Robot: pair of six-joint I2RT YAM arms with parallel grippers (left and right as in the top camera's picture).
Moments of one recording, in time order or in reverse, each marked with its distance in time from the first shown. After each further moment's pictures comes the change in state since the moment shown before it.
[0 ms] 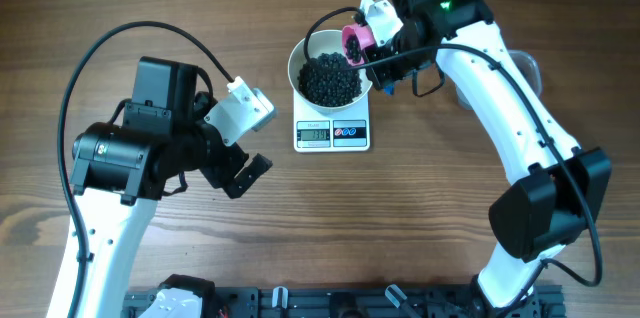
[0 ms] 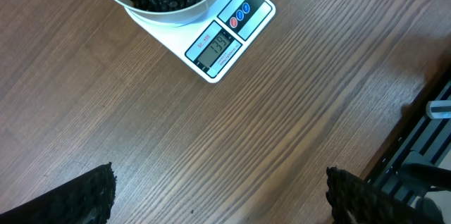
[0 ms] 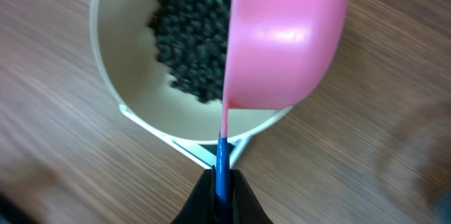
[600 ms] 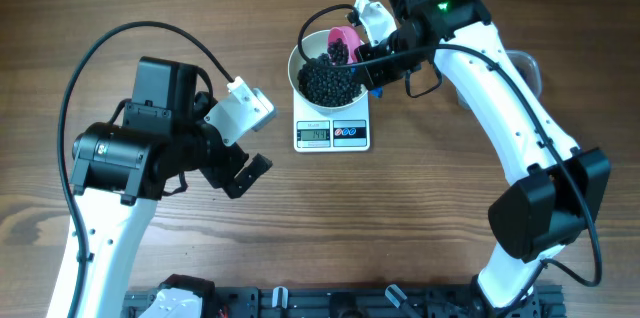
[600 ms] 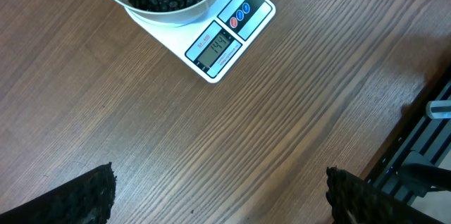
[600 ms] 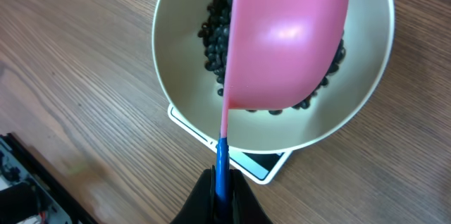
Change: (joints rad) left arm 0.000 0.000 0.000 0.000 0.000 0.000; right arm 0.003 0.000 0.000 0.020 -0.160 0.046
